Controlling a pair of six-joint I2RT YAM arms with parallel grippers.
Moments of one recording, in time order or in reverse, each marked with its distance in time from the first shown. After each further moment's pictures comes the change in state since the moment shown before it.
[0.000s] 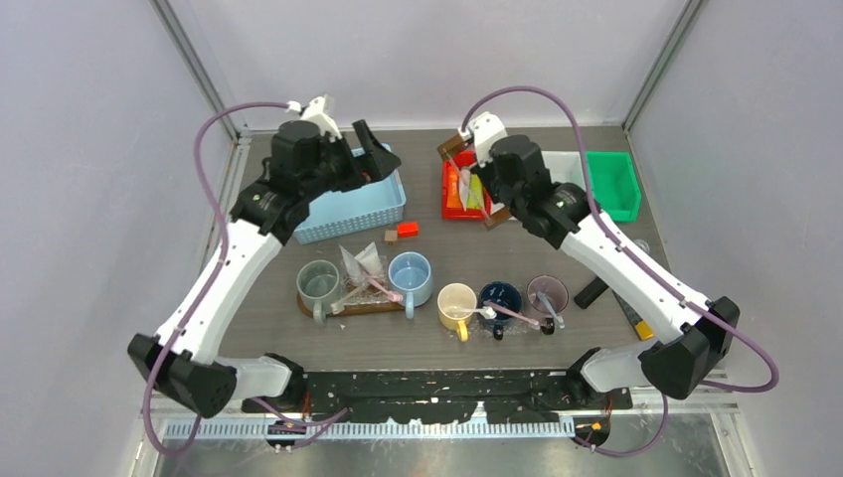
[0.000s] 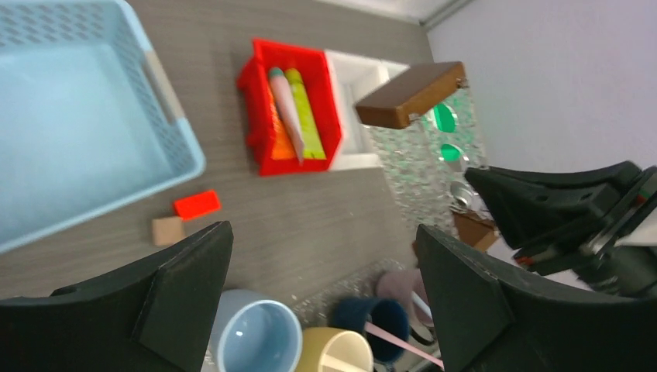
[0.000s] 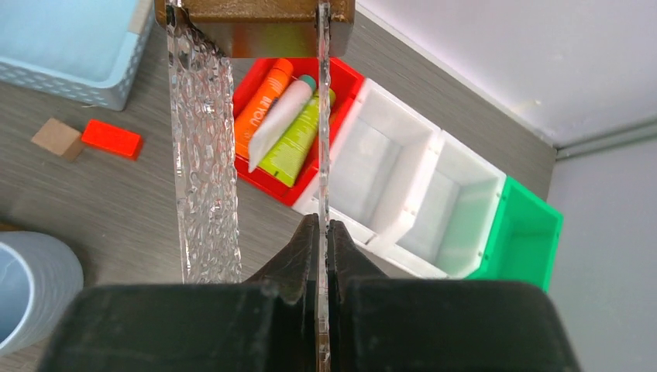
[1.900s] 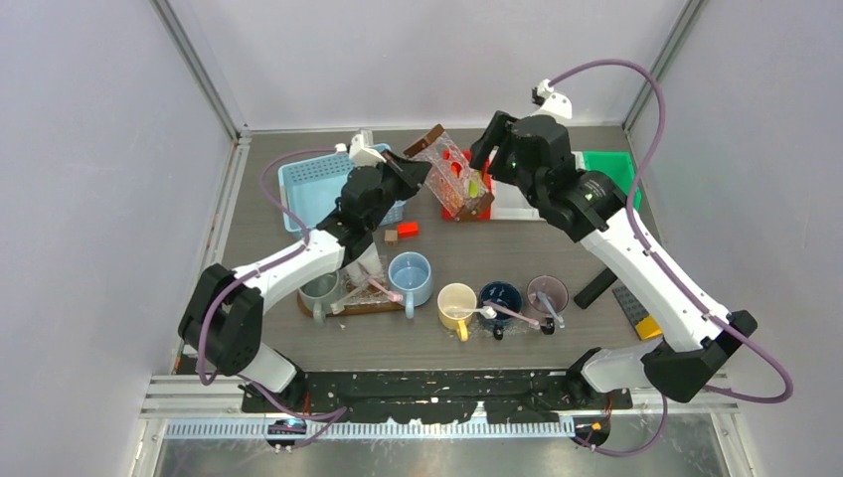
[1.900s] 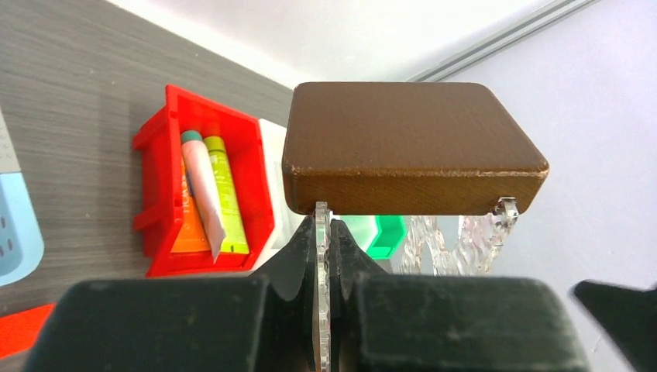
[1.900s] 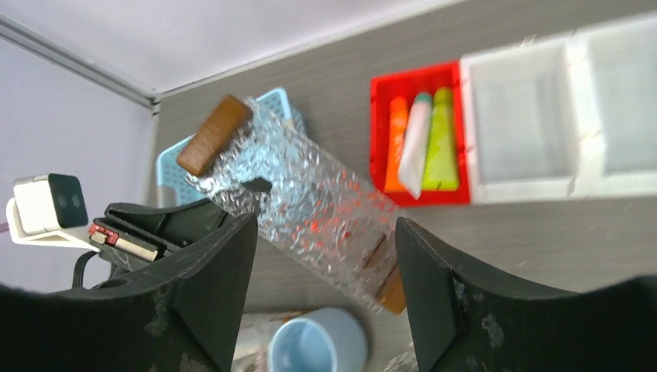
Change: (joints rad) left arm -0.205 0.275 -0.404 0.944 -0.277 -0.319; right arm 0.061 -0.007 0.196 -0.105 0.080 0.783
